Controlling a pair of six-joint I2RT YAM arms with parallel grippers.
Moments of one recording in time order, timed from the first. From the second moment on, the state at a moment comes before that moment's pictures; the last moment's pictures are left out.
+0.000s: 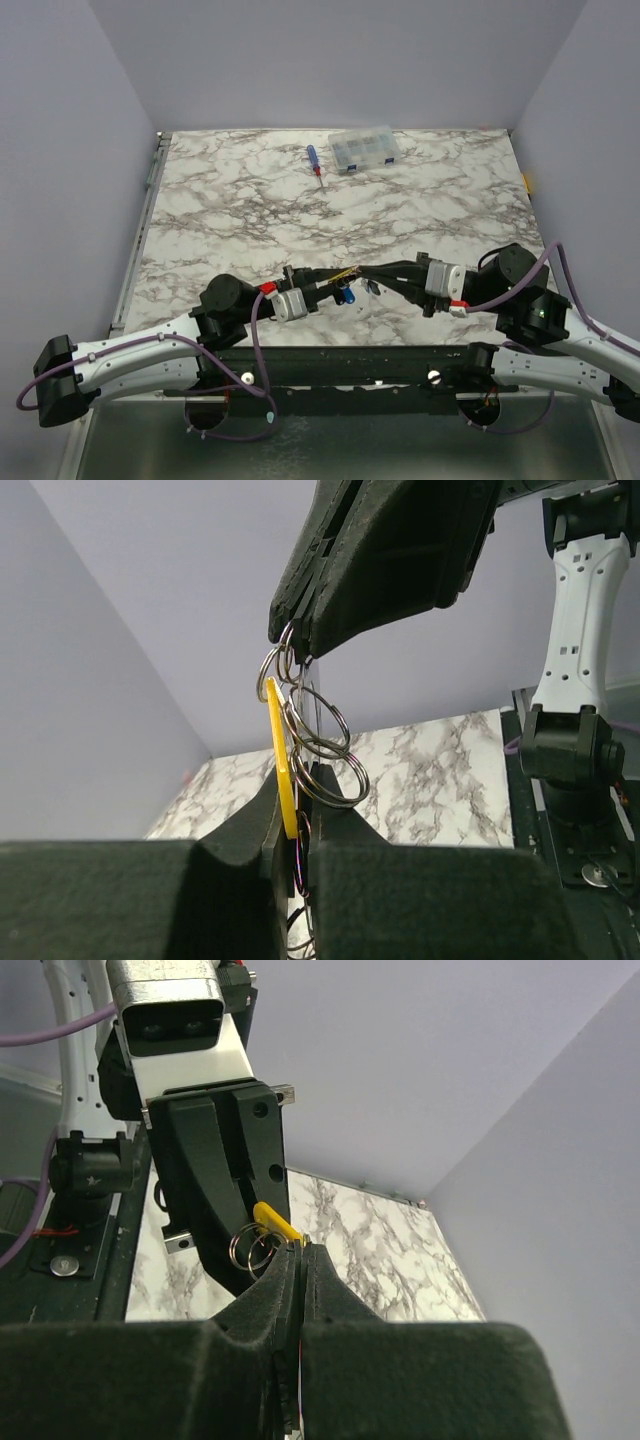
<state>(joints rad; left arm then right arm) -1.14 0.80 0.51 0.67 0.26 0.33 1.16 0.71 0.94 -0.08 -0.28 -0.52</state>
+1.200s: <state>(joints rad) -1.14 0.76 0.65 0.42 0.32 0.29 1.16 0.76 1.00 -0.25 -0.28 -0.60</state>
